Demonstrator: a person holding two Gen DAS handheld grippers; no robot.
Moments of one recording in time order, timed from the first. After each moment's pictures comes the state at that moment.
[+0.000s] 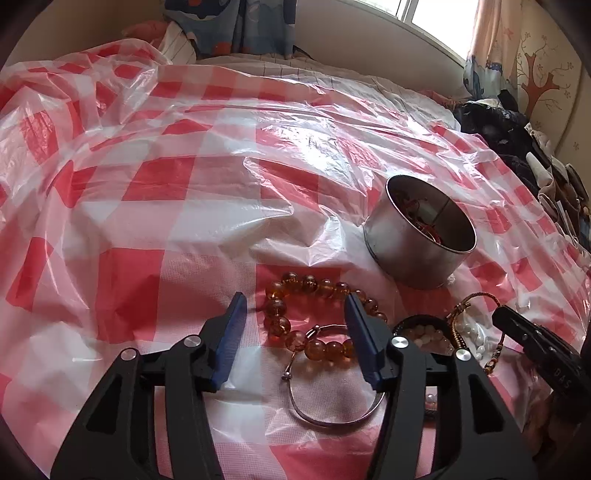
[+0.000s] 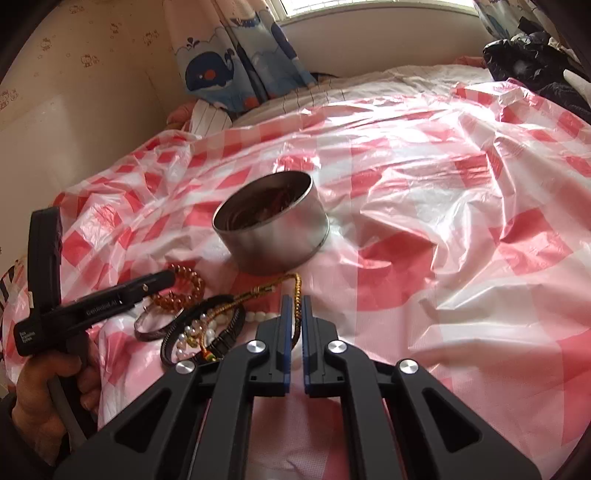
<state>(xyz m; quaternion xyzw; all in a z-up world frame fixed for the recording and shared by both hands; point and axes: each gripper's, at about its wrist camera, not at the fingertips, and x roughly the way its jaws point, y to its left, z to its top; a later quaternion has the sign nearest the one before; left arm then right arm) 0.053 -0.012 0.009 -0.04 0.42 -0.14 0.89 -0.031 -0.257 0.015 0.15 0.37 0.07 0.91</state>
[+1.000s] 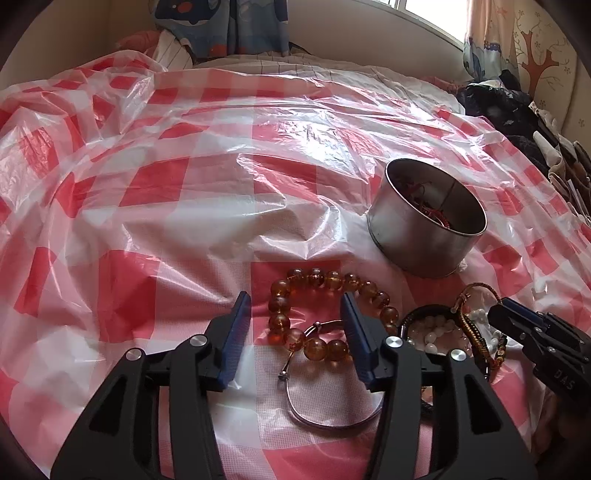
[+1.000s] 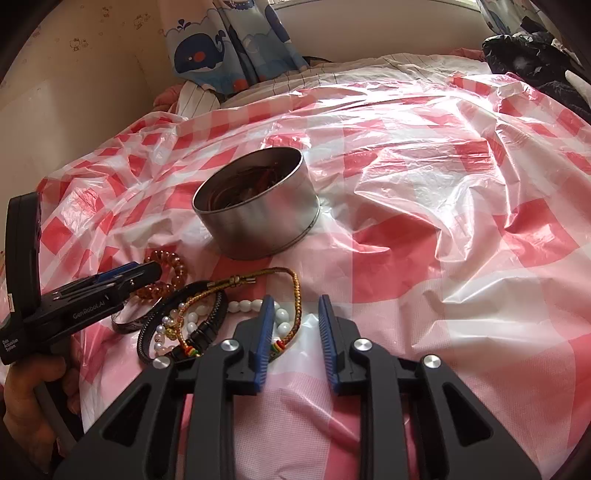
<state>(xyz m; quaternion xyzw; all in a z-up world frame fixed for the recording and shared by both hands) 0.053 -0.025 0.004 0.00 0.42 -0.13 0.90 -0.023 -0.251 0.005 0.13 0.40 0.06 0.91</state>
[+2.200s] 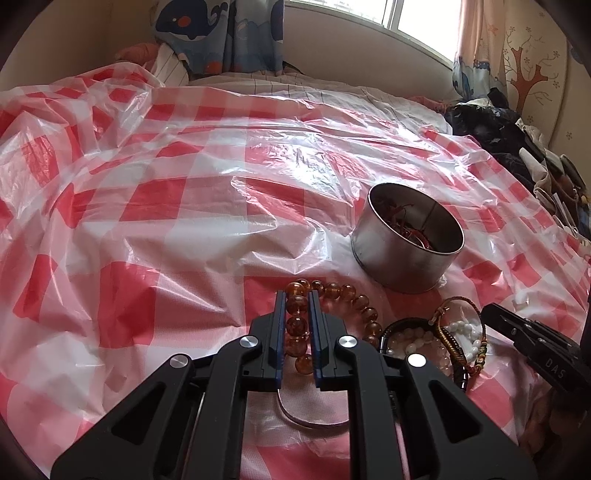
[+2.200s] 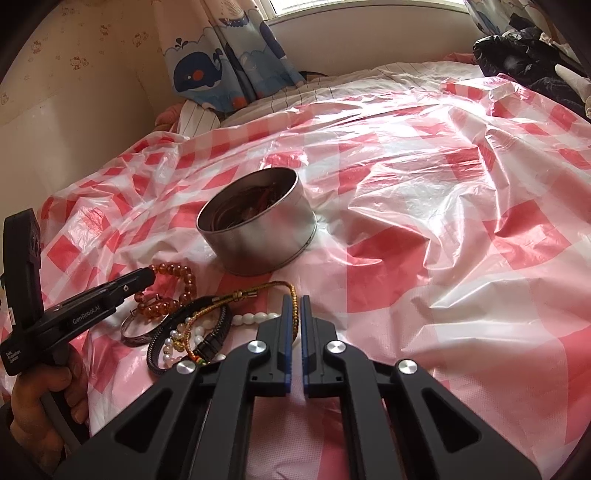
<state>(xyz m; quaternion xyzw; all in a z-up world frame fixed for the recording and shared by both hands) 0.046 -0.020 0.017 -0.02 0.39 -0.15 0.91 -0.030 -0.261 0.011 0.15 0.37 0.06 0.91</state>
